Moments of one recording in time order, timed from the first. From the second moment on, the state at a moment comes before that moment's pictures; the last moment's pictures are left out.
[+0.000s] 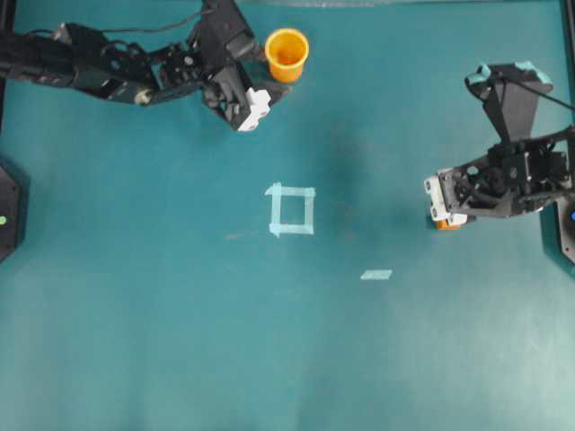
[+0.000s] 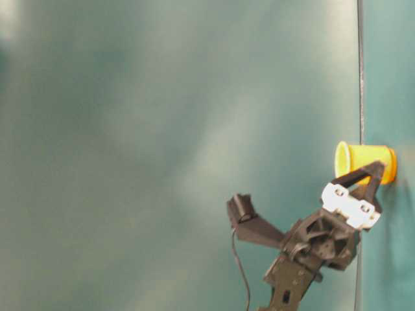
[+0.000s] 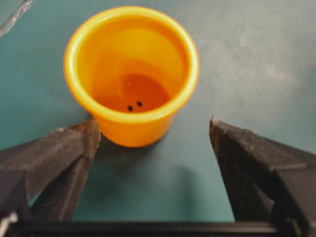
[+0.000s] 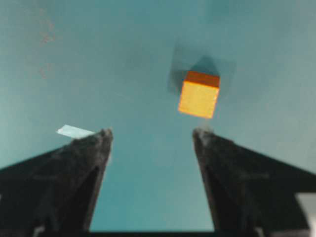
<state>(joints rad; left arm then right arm) 0.45 0.33 0.61 0.02 -0.41 -0.06 0.00 -0.40 0.81 -0.09 0.84 1.46</state>
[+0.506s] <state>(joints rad) 0.46 0.41 0.50 0.02 -0.45 -0.06 0.02 -0.35 0.81 -0.11 0.88 1.47</state>
